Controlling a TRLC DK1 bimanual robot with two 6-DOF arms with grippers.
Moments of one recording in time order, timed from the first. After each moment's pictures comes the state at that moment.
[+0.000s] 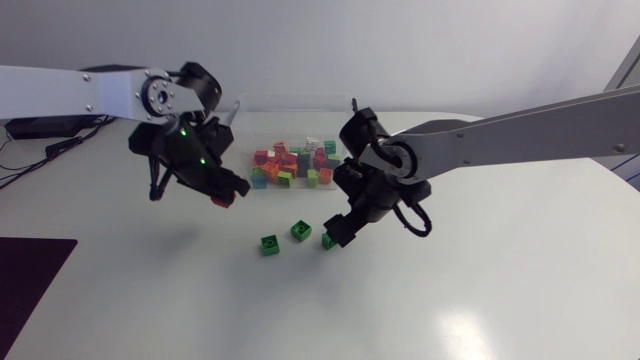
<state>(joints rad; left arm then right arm) -0.30 1.80 1.36 -0.82 0.00 0.13 0.57 1.89 1.21 -0.52 0.00 -0.14</state>
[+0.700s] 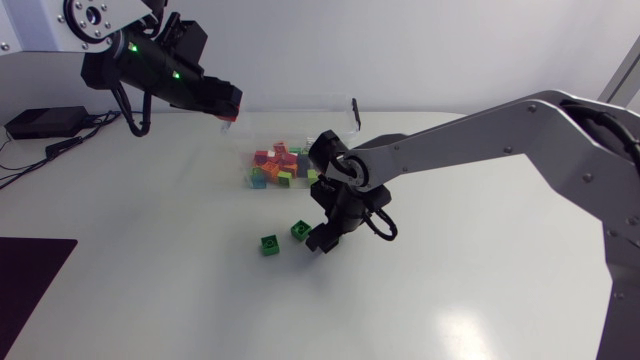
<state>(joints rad) -0.24 1.70 1.56 -0.65 0.15 0.09 0.63 2.10 1.36 -0.57 0.00 -0.10</state>
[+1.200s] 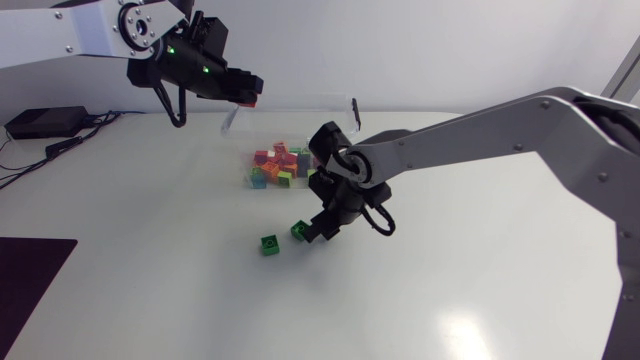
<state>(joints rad) -0.26 1.87 1.66 -0.49 0.15 0.04 0.62 2.06 1.36 -0.51 0.00 -0.10</state>
